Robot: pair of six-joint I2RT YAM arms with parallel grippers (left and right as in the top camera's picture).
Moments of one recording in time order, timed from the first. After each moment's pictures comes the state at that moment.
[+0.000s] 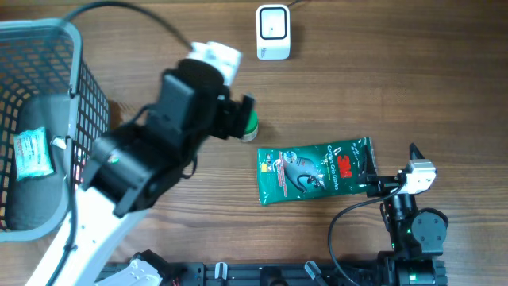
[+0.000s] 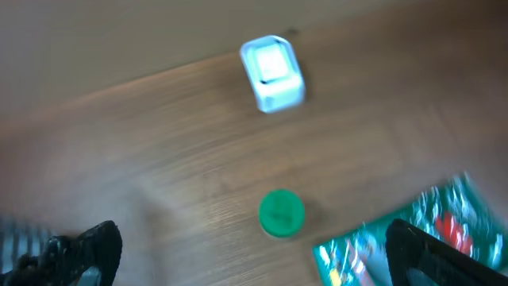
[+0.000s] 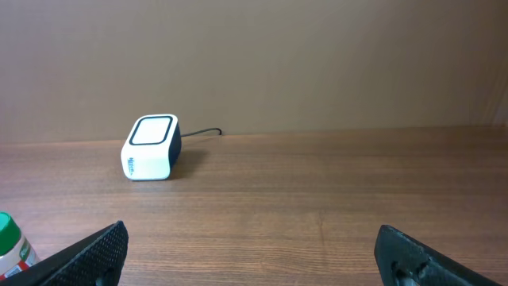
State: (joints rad) left arm -0.61 1.25 1.59 -1.02 -0.33 -0.23; right arm 0.01 0.02 0.01 0.00 -0.04 0.06
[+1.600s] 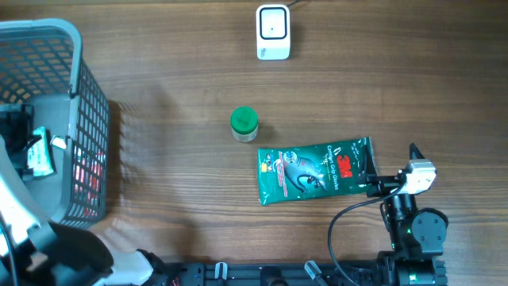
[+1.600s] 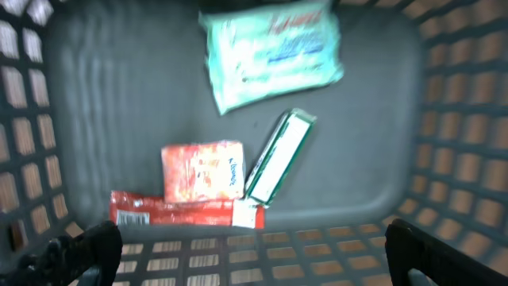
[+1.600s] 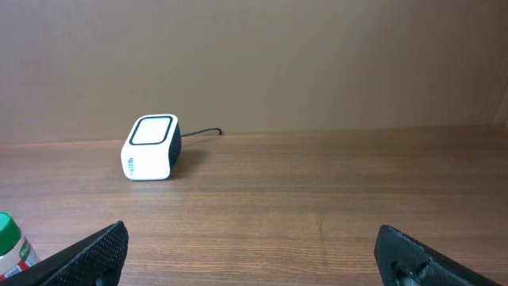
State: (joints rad) left arm 0.68 1.62 1.58 -1.25 -0.10 -0.96; right arm 0.01 0.02 0.01 0.00 -0.04 0.06
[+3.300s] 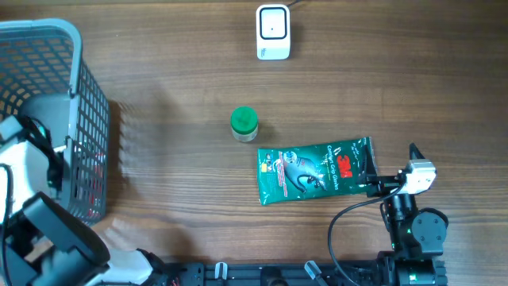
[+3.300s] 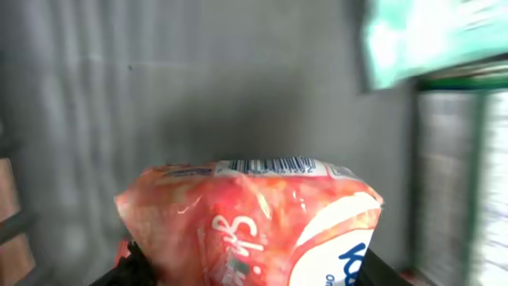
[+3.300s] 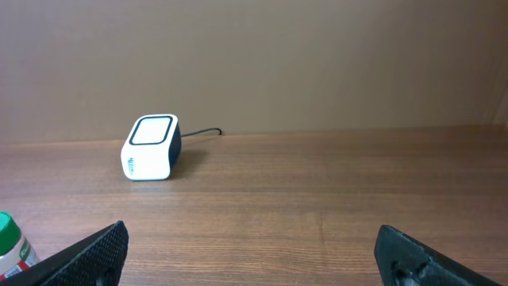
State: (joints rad) left arm 0.68 1.65 1.07 -0.91 -0.17 -0.99; right arm 0.01 0.02 0.01 0.00 -0.04 0.06
